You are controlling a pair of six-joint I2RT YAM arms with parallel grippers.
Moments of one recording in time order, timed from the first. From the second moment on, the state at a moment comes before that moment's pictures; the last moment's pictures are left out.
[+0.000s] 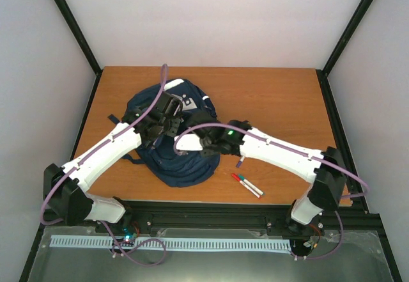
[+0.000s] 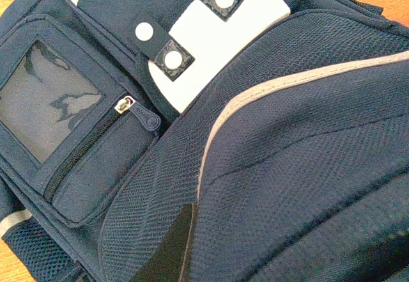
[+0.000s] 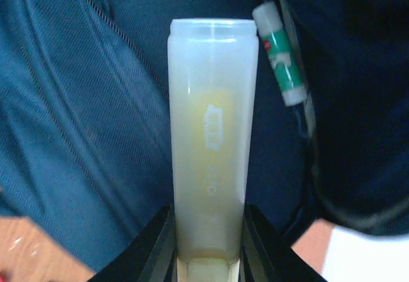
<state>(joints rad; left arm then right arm) -0.62 1.36 1.22 -0.82 -0.31 -0.21 1.01 1.58 1.42 -0.80 0.20 -0.89</state>
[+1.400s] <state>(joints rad) -0.60 1.36 1.22 -0.82 -0.30 -0.22 1.06 1.43 1.28 -0.67 0.13 -0.82</state>
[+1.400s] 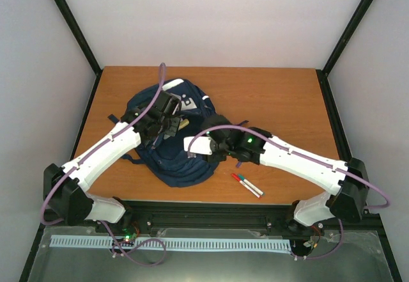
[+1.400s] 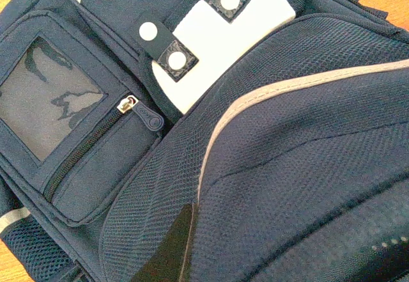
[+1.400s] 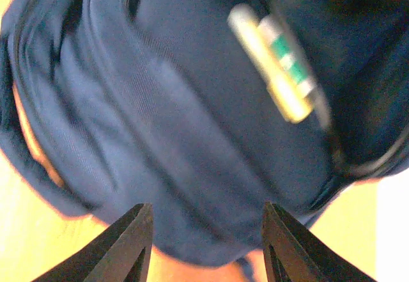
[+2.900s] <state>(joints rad) -0.60 1.41 1.23 -0.82 -0.30 -0.22 0.63 1.32 0.85 -0.88 -0.08 -0.62</state>
